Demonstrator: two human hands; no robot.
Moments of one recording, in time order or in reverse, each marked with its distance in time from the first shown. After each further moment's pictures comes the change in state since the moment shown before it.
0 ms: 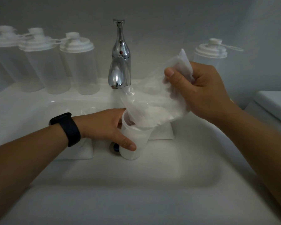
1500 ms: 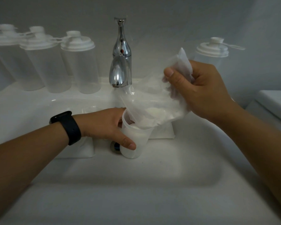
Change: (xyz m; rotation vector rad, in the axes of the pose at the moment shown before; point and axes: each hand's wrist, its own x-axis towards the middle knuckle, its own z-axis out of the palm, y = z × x) left_hand 0.001 -0.004 -0.001 -0.004 -0.022 0.006; right_hand 0.000 -0.001 0.000 0.005 -0.038 -0.001
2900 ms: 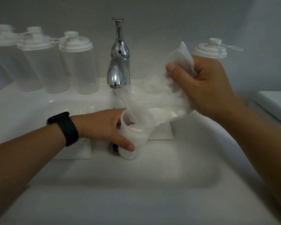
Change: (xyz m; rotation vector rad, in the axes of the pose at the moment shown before) left_hand 0.000 -0.001 -0.001 0.009 -0.013 -0.026; right_hand 0.003 -0.003 -0.007 -0.065 0.069 0.046
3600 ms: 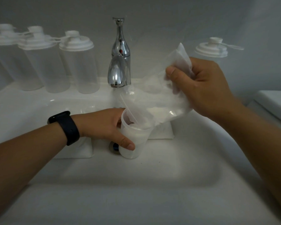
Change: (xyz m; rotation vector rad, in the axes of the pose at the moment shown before) left_hand 0.000 0.001 0.001 0.010 0.003 0.015; right_hand -0.001 -0.004 0.002 0.037 -0.061 0.016
